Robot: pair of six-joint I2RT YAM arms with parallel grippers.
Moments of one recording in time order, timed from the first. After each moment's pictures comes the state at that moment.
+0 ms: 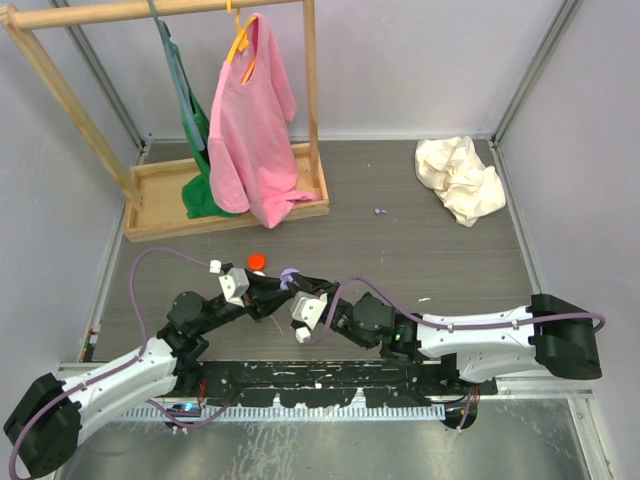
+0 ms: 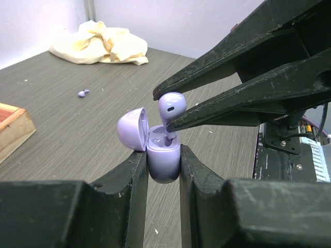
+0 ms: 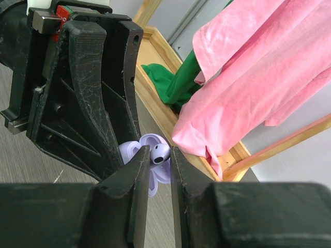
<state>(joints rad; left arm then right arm) -0.74 0.68 0.08 0.81 0.40 -0.14 1.38 1.17 0.54 0.69 0.39 -0.64</state>
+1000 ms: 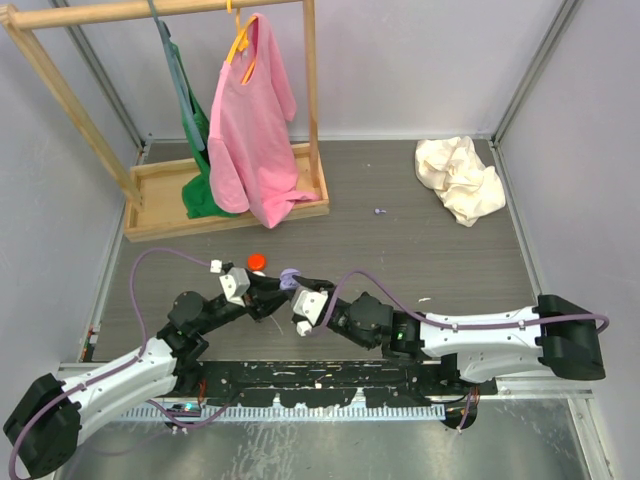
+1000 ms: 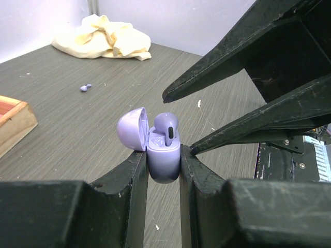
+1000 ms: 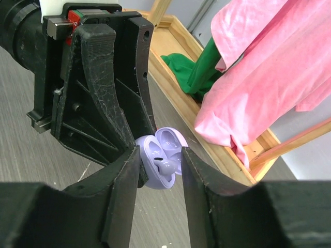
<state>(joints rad) -0.75 0.68 0.07 0.80 0.38 -0.14 1.39 1.15 0.56 0.58 0.37 -0.50</state>
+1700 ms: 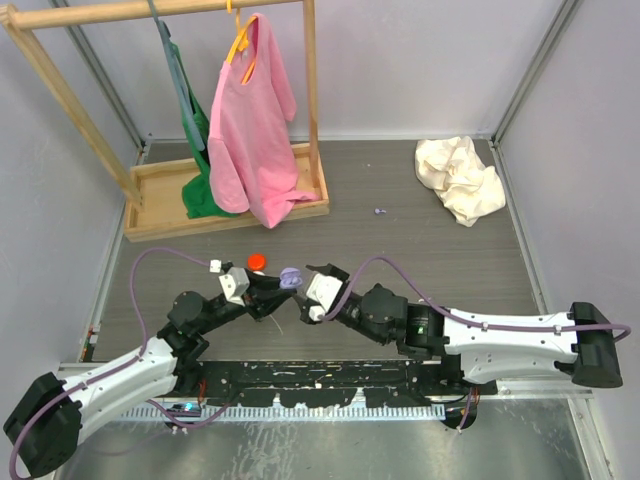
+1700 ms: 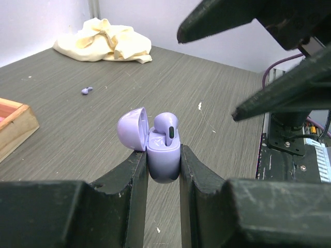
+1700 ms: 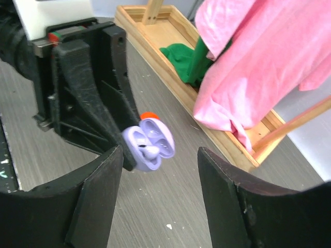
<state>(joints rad) -0.75 0.68 0.07 0.81 0.38 -0.14 1.38 1.01 0.66 0.28 0.38 -0.36</state>
